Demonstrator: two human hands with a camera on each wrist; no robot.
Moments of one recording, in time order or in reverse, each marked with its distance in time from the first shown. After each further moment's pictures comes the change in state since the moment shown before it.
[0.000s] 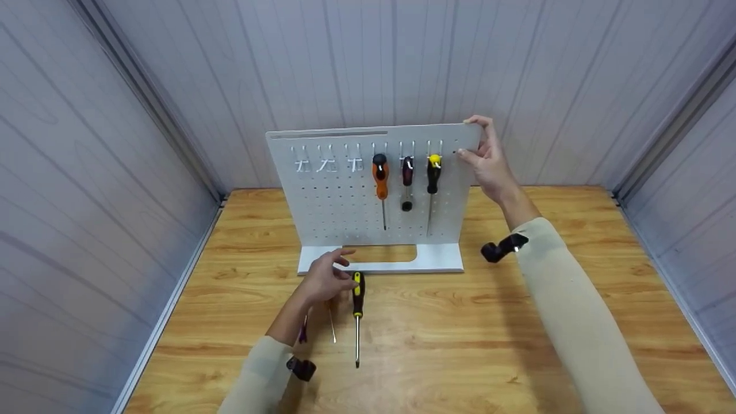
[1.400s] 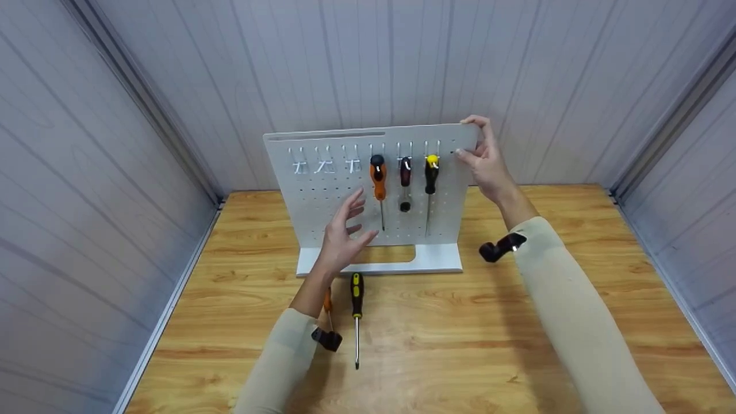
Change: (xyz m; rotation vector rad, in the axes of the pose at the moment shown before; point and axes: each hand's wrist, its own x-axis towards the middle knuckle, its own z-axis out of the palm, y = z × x) left_hand 0.044 0.065 0.004 -0.217 0.279 0.394; right_hand -0.001 0.001 0.000 -0.008 -0.002 -0.024
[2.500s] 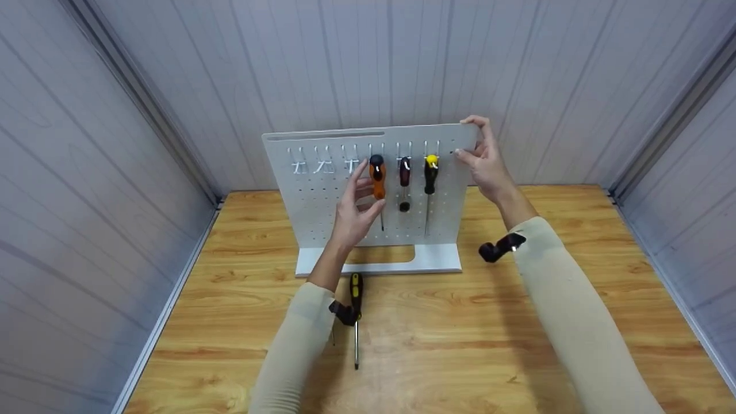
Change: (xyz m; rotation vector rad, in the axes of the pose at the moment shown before) left_hand 0.043 0.017 0.018 -0.067 0.060 0.046; right_hand -0.001 0.001 0.000 -0.007 0.012 0.007
